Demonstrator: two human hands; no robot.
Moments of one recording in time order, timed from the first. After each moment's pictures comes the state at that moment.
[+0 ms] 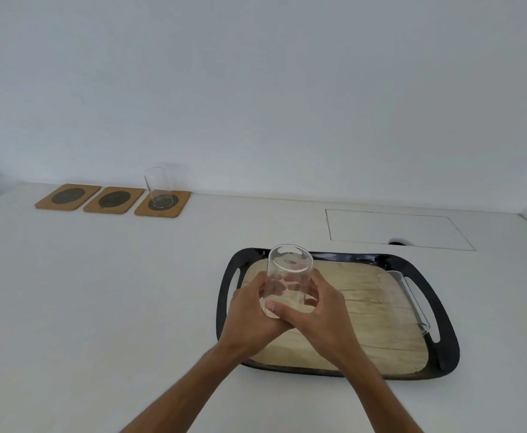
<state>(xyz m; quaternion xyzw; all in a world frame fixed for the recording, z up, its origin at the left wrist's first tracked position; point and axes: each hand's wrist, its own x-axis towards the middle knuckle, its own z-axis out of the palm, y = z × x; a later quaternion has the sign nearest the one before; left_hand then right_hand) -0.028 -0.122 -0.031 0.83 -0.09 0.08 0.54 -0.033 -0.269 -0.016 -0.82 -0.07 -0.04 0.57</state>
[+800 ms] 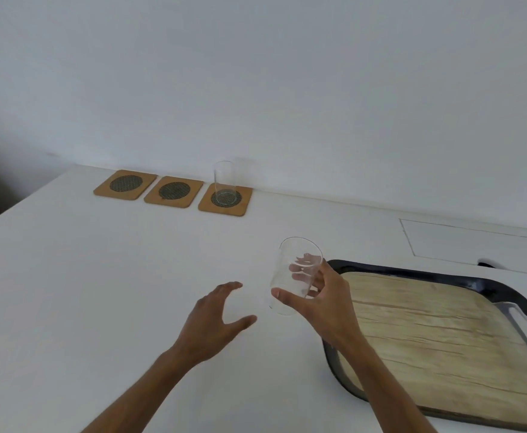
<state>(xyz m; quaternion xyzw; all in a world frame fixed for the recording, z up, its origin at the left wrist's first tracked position) 0.000 0.155 -0.086 0.92 -0.02 0.00 0.38 0.026 -0.064 -0.021 -0.83 -0.05 -0.02 0.56</state>
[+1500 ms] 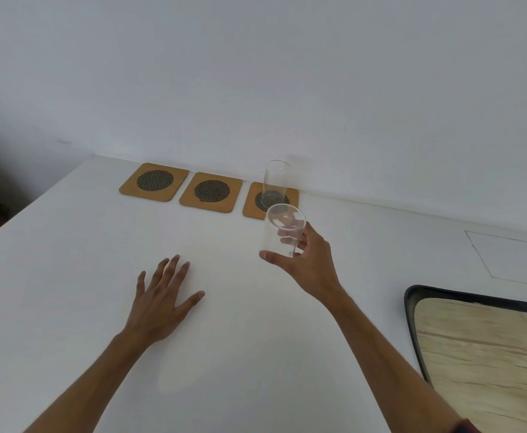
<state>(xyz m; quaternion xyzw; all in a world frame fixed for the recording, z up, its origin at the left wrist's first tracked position) 0.087 0.391 -0.140 0.99 0.02 0.01 0.14 0.154 0.112 -0.032 -0.84 -0.07 0.00 0.54</state>
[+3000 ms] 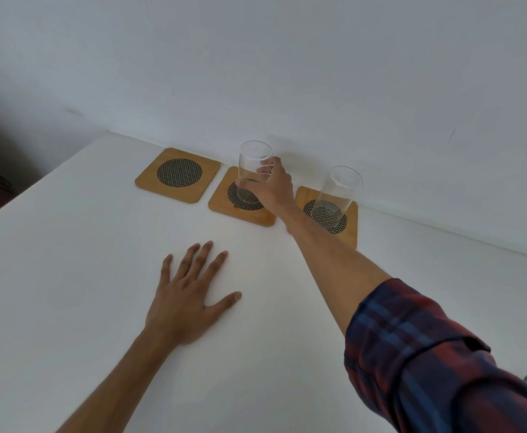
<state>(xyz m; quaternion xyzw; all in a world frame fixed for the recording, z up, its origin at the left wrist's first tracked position) 0.175 0.423 -0.156 0.99 0.01 0.01 0.13 0.410 0.300 -0.106 -0.86 -0.09 0.03 0.50</state>
